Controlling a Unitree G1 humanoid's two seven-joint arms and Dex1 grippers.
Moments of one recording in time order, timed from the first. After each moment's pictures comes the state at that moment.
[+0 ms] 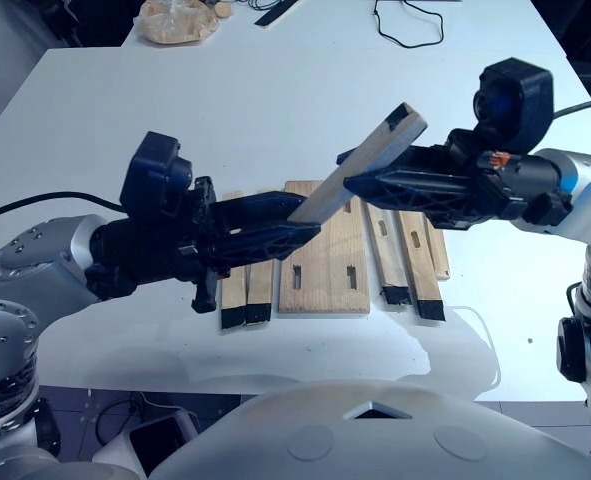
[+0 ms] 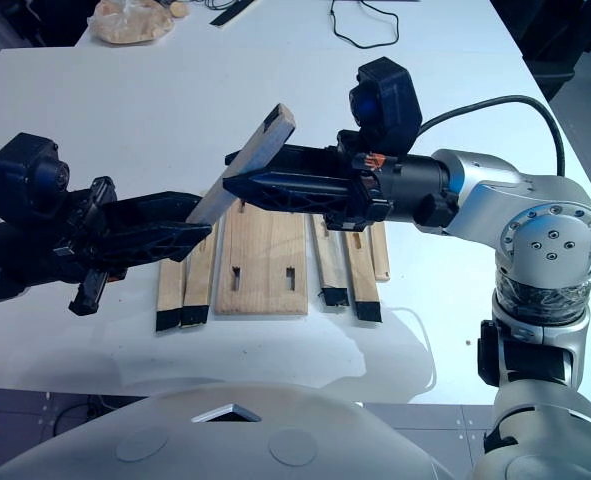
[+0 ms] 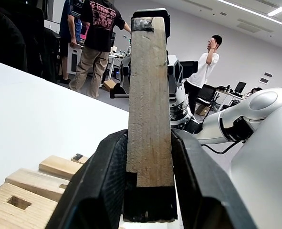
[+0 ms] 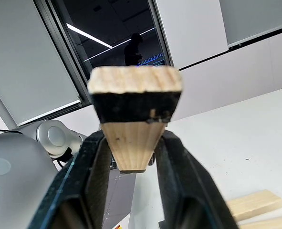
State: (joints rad) left arm -0.04 0.90 0.30 -0.75 -1.65 0.84 -0.53; right arm -0.46 -0.65 -0.07 -0.50 1.58 0.99 0.60
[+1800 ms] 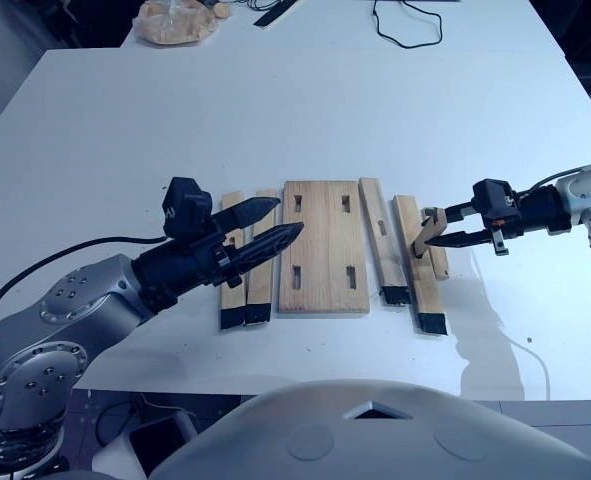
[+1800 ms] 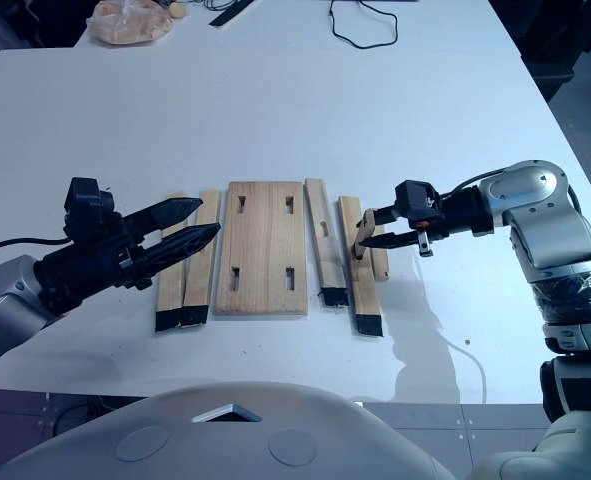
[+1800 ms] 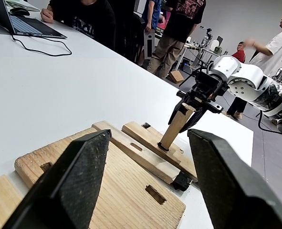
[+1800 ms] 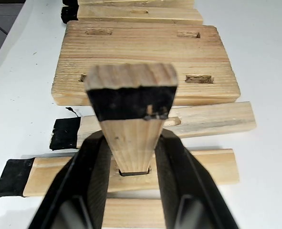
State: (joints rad) left arm 0.22 0.78 0.24 -0.84 -1.30 0.73 -0.35; right arm -0.31 -0.93 0.18 0.06 0.32 0.16 1.49
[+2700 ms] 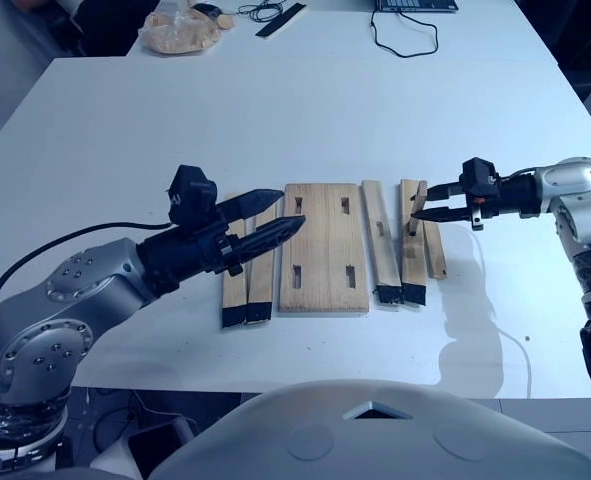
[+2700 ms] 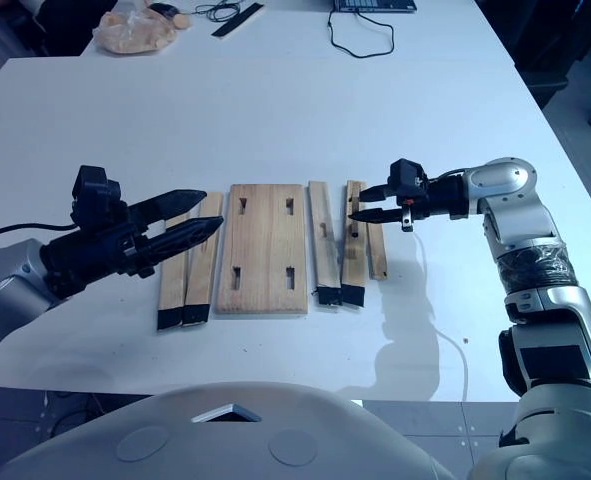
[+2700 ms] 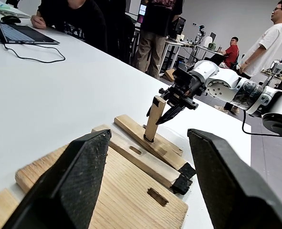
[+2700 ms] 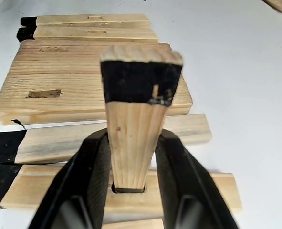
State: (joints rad) left arm 0.09 0.80 0.18 -0.74 -1.26 0.75 -0.42; right arm -0.43 -0.78 0.23 0.42 0.30 -0.02 1.41
